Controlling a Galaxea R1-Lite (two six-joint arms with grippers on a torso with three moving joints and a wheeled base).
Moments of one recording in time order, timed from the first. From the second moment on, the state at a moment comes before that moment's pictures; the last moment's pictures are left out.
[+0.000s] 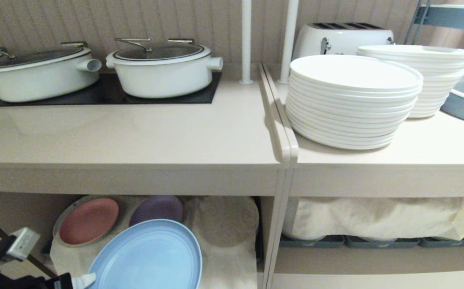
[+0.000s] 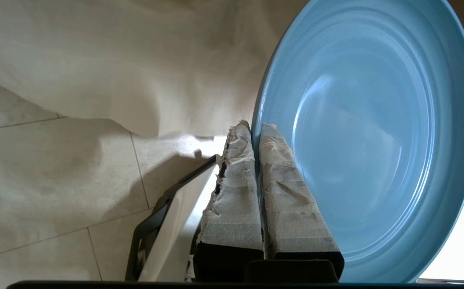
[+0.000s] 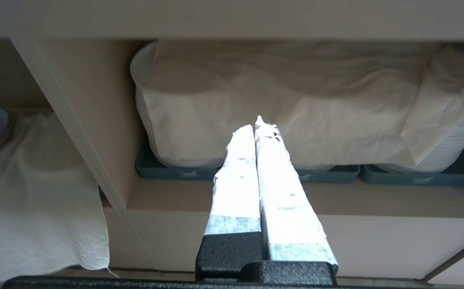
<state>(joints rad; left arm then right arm) -0.12 1.09 -0.16 -0.22 -0.11 -0.48 0.00 0.00 0.00 0.00 0.00 0.00</state>
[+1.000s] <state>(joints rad) -0.12 1.06 -0.16 -0.17 -0.11 -0.48 0.00 0.00 0.00 0.00 0.00 0.00</state>
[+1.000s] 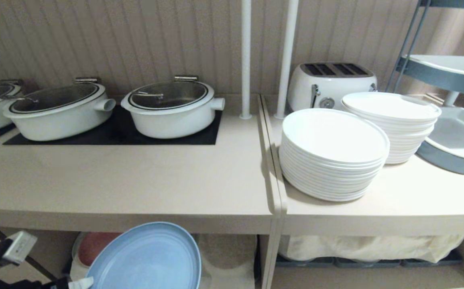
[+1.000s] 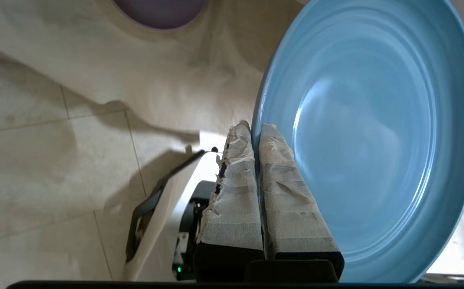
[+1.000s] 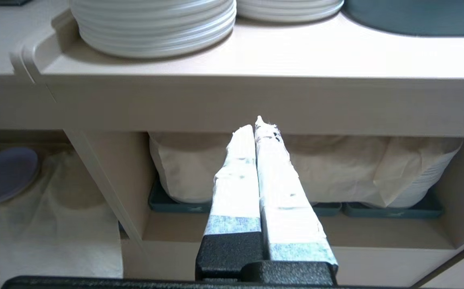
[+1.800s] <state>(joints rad) -0.12 1.04 -0.17 -0.16 -0.11 -0.48 0.00 0.00 0.00 0.00 0.00 0.00</state>
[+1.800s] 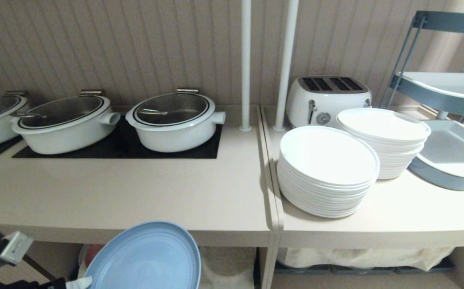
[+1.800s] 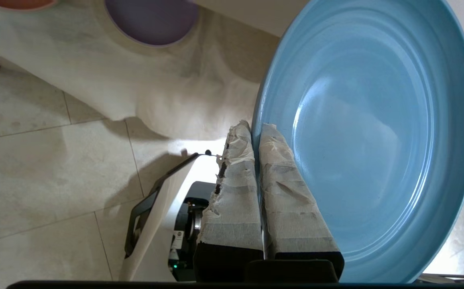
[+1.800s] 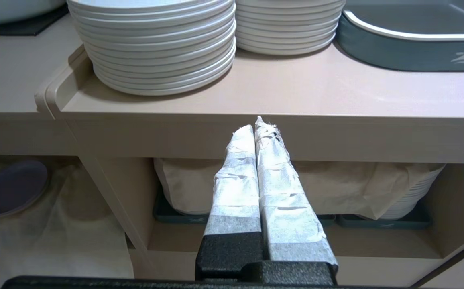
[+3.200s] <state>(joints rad) -0.12 1.04 -0.19 -0.16 -0.13 -0.48 0.00 0.00 0.00 0.00 0.00 0.00</state>
